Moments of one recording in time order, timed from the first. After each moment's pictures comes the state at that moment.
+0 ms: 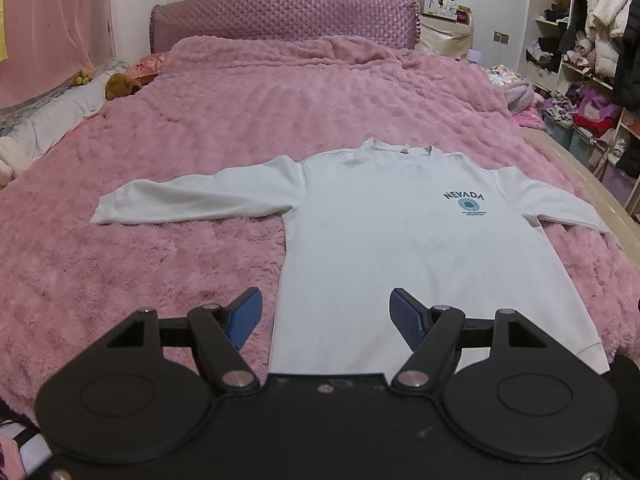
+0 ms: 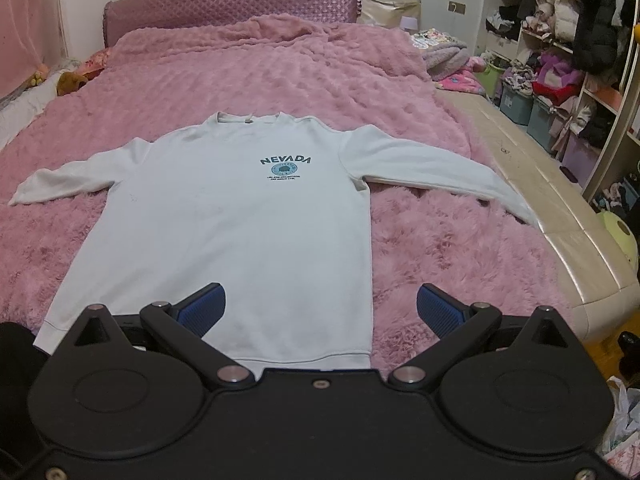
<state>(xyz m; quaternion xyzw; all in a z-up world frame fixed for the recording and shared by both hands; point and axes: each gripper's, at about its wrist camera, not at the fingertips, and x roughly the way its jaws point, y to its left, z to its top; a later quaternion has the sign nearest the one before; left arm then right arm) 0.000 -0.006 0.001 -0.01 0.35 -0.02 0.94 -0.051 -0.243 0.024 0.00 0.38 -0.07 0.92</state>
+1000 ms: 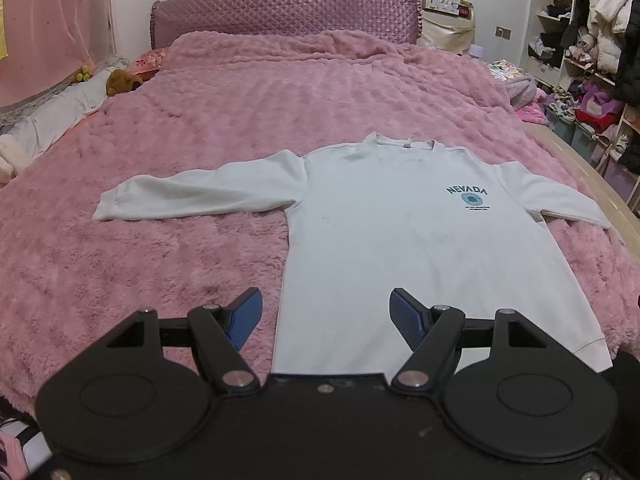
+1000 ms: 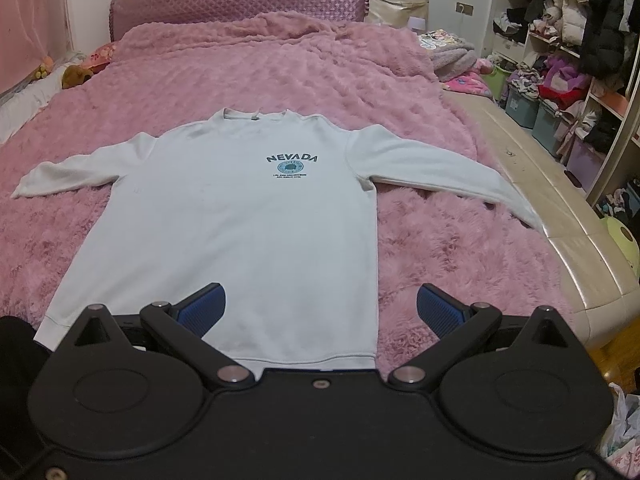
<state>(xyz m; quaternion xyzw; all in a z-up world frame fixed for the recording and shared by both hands) -0.001 -0.008 0.000 -0.01 0.36 -0.01 0.93 -0.047 -0.241 0.022 -0.01 0.38 -0.07 0.92</state>
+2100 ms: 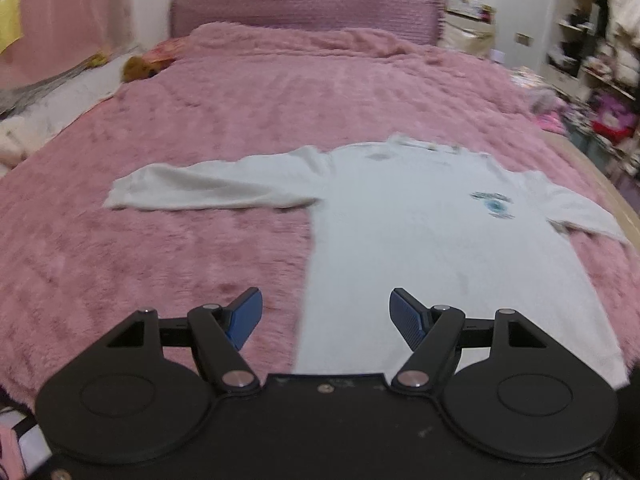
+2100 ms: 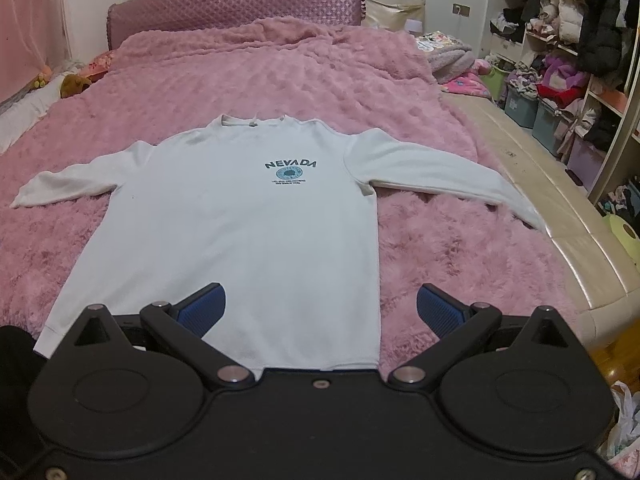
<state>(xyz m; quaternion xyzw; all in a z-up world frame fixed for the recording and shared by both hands) 0.018 0.022 -0.008 -0.03 0.36 0.02 0.93 -0.040 -0.245 0.014 0.00 0.37 -0.06 0.93</state>
